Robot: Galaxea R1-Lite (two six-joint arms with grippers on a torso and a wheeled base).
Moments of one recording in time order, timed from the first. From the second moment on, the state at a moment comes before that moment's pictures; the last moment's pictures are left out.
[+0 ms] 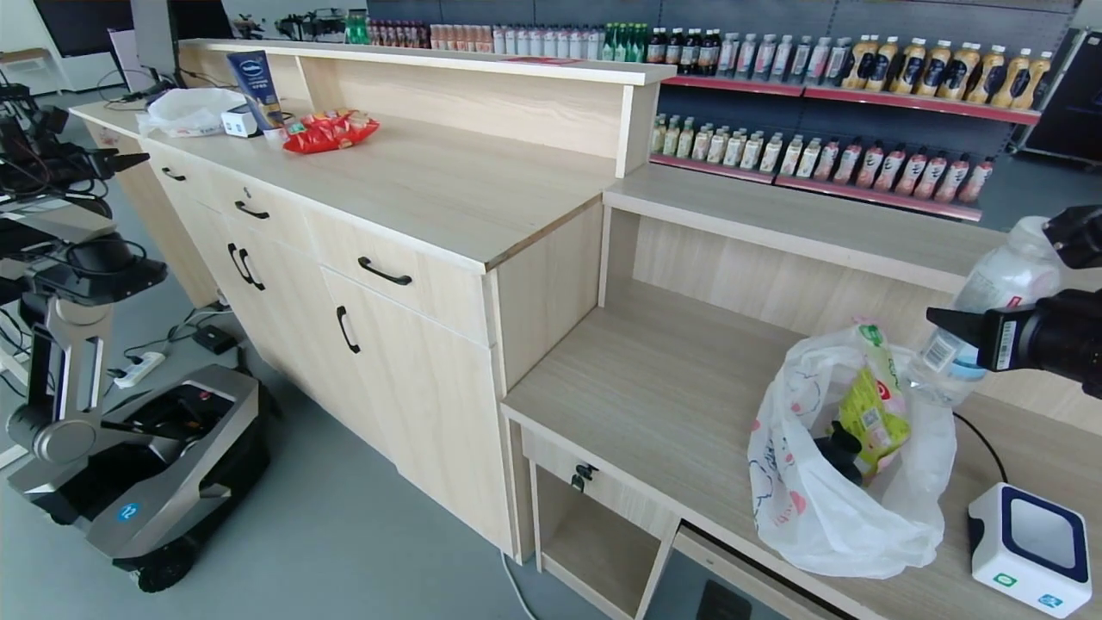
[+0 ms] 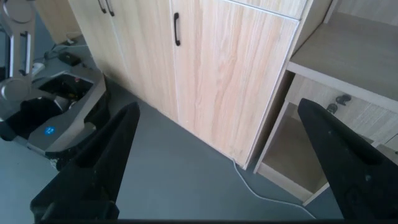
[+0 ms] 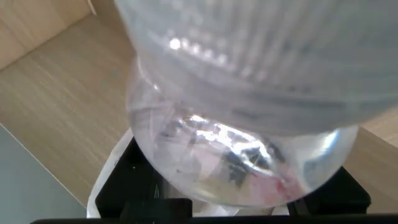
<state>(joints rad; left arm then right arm) 0.00 0.00 0.00 0.00 0.04 -0.01 -0.19 1.48 -0.74 -0.53 0.18 -0.19</state>
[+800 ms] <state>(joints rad) 0.00 0.00 0.00 0.00 0.04 -0.01 -0.34 1.72 -0.70 -0.70 0.21 -0.22</state>
